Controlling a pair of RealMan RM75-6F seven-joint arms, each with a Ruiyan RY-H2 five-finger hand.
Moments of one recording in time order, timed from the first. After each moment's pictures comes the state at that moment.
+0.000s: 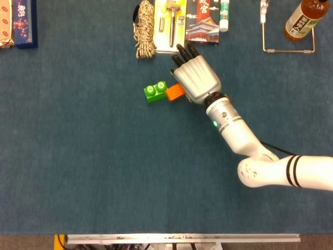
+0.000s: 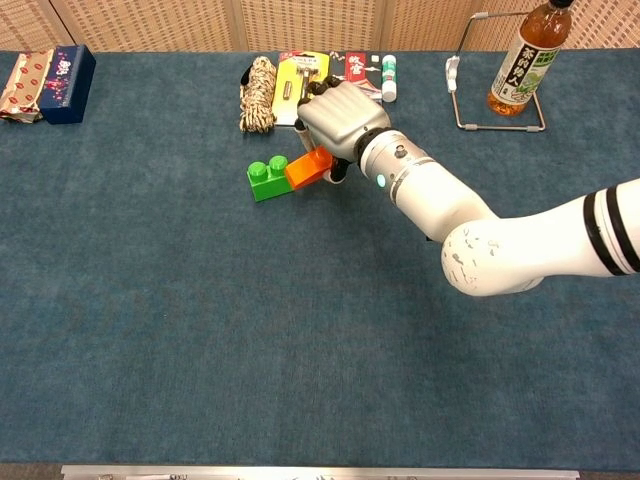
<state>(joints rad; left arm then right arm) 0.08 -0.89 0.00 -1.43 1.40 1.46 -0.26 1.05 -1.86 0.20 -1.26 -0.83 0.97 -0.84</state>
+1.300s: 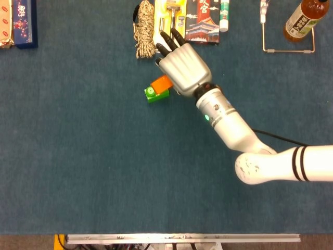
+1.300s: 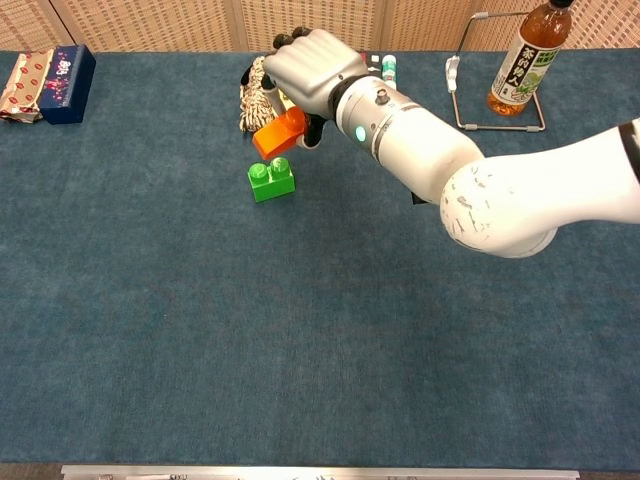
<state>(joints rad) 0.08 -0.89 0.00 -1.44 1.41 1.46 -0.24 1.16 -1.72 0.29 -1.49 -0.67 0.97 -0.97</state>
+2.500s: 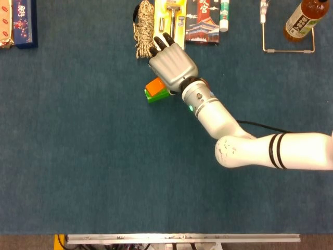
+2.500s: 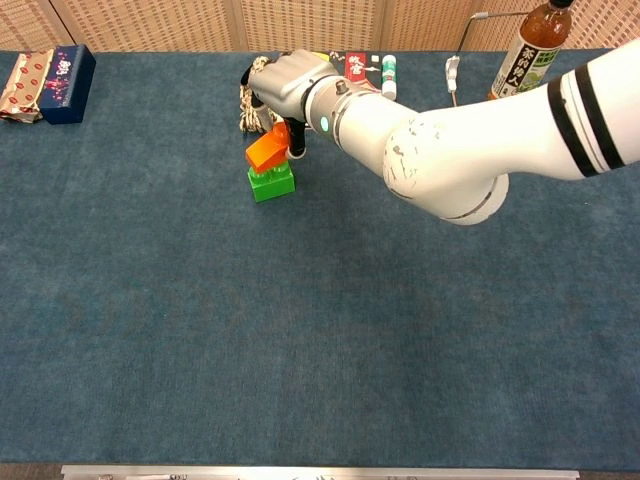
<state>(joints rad) 0.10 -0.90 0.01 -1.42 1.41 1.47 -0.25 1.35 -1.74 0.26 -1.35 -0.36 0.84 -0.99</state>
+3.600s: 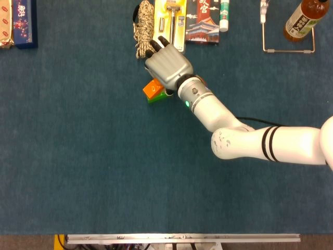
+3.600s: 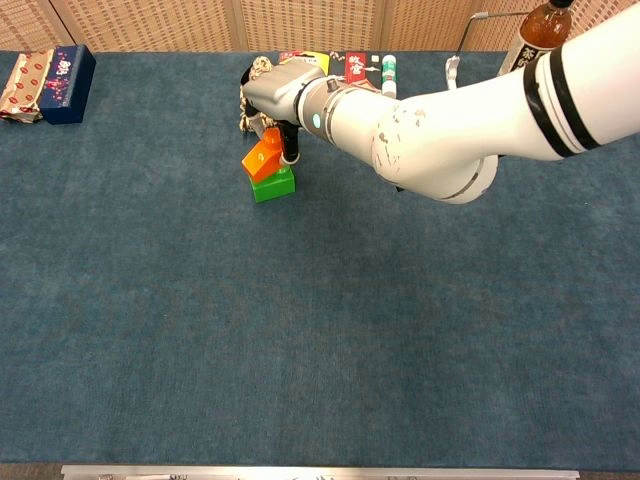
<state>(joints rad) 0.11 -0.91 0.01 -1.41 1.40 1.47 -0.26 1.43 -1.75 0.19 -1.25 -0.32 0.72 -0.86</state>
